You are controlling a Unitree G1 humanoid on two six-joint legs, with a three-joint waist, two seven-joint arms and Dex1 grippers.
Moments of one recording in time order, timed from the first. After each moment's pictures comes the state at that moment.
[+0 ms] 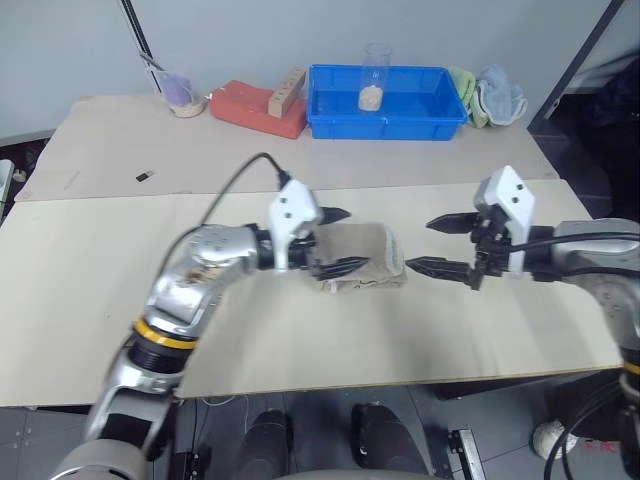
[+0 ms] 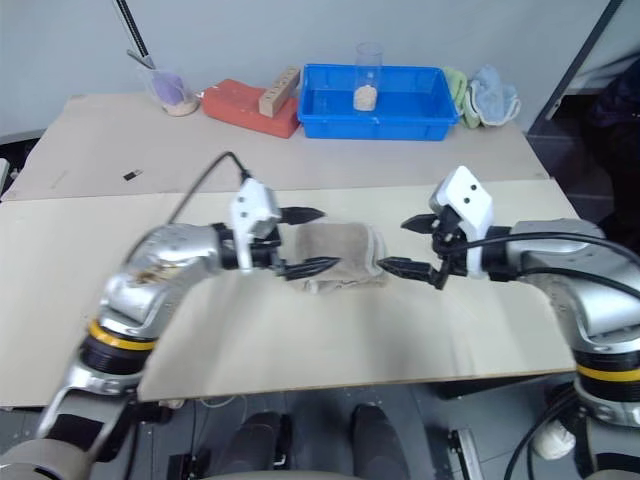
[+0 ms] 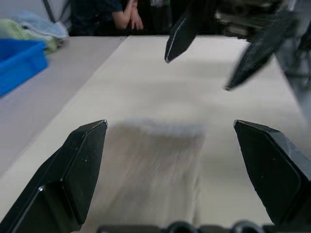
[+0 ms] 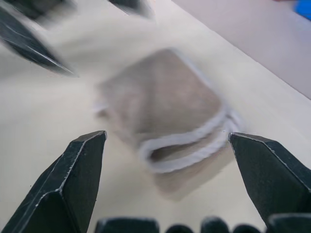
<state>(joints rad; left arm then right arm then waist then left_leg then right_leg) -0.55 0.65 -0.16 -0.22 -0.43 0.47 -0.98 -0.51 -0.79 0.02 -0.28 0.46 0.83 0.83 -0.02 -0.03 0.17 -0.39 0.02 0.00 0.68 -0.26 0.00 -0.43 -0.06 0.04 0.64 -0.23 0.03</state>
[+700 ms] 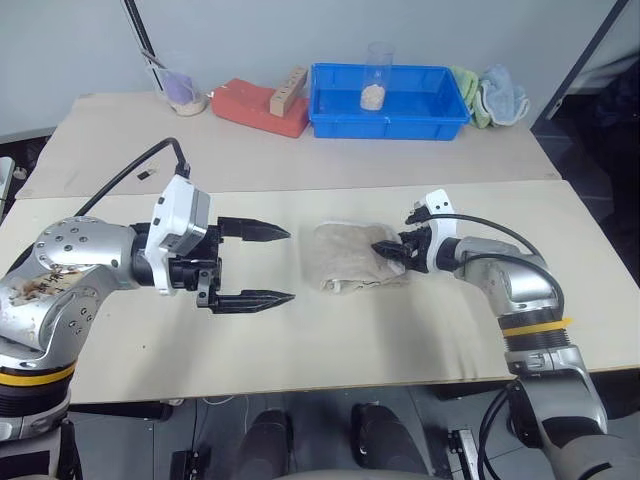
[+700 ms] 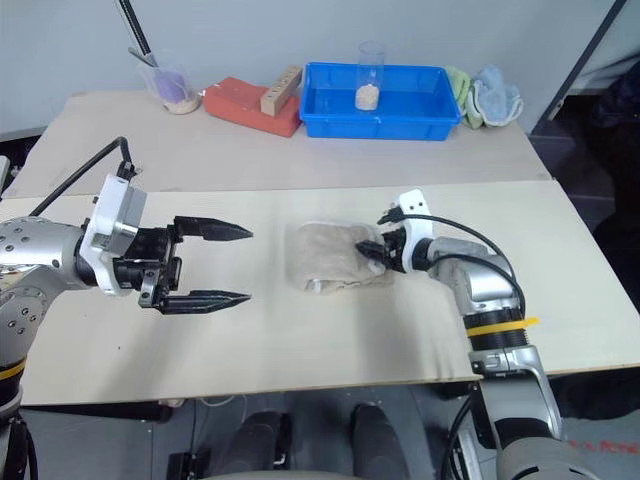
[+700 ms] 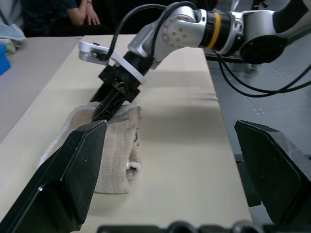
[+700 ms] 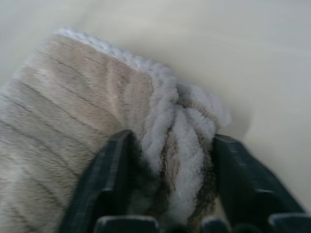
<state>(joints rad) -0.41 0.90 0.14 -0.46 -0.76 0.63 -1.17 -0.66 -0.44 0.04 0.21 0.35 0.82 0.66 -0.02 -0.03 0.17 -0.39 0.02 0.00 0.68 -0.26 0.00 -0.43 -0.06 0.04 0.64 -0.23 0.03</state>
